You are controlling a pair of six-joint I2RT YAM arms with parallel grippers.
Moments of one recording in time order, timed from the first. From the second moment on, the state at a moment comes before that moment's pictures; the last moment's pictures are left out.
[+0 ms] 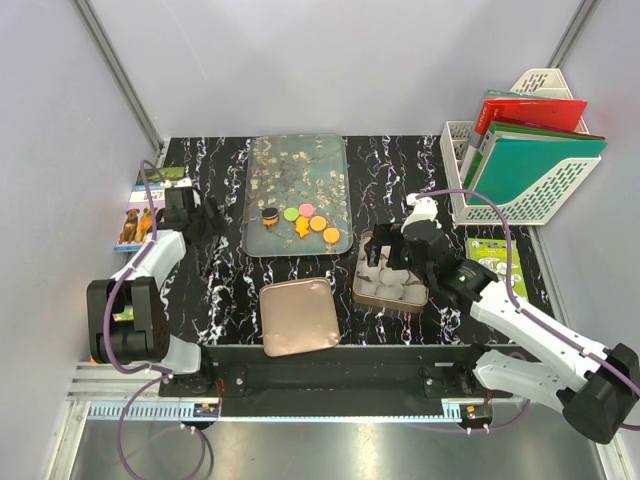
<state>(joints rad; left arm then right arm) 0.07 1.44 0.88 -0.27 -0.01 -0.33 0.73 1.00 0.80 -0.32 0.30 0.52</state>
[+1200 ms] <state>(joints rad) 0.12 1.75 1.02 -0.28 -0.01 -0.19 0.73 1.02 0.75 -0.28 0.27 0.55</state>
